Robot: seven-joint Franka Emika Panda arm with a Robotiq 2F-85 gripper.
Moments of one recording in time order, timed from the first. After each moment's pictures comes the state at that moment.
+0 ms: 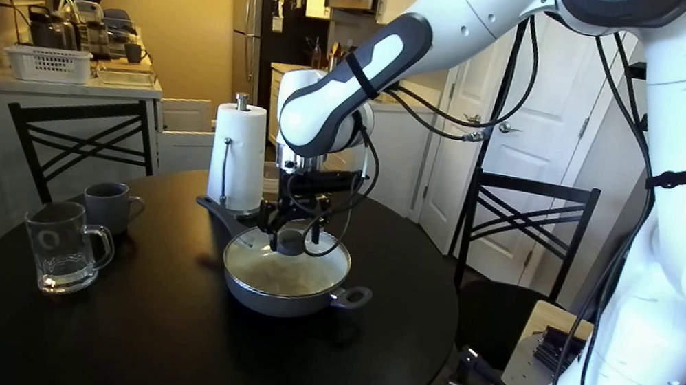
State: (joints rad) arm 0.13 0.41 0.03 -2.01 0.07 2.32 0.50
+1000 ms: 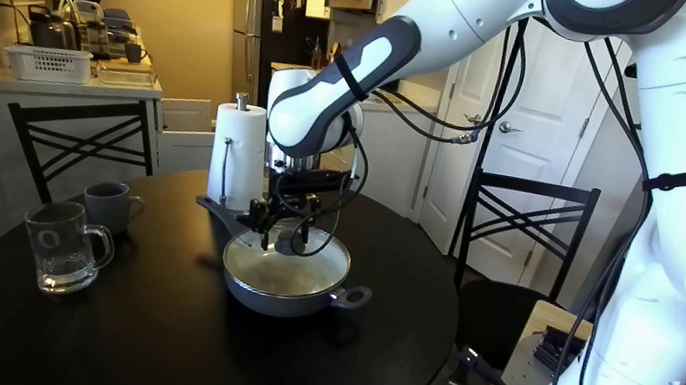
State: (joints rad) arm 0.16 0.45 0.02 -1.95 0.07 2.32 0.50
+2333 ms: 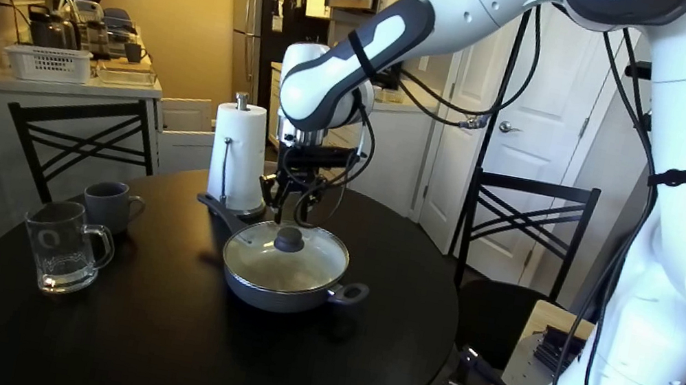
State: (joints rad) arm 0.16 0.39 -0.04 -1.94 0.07 2.31 0.51
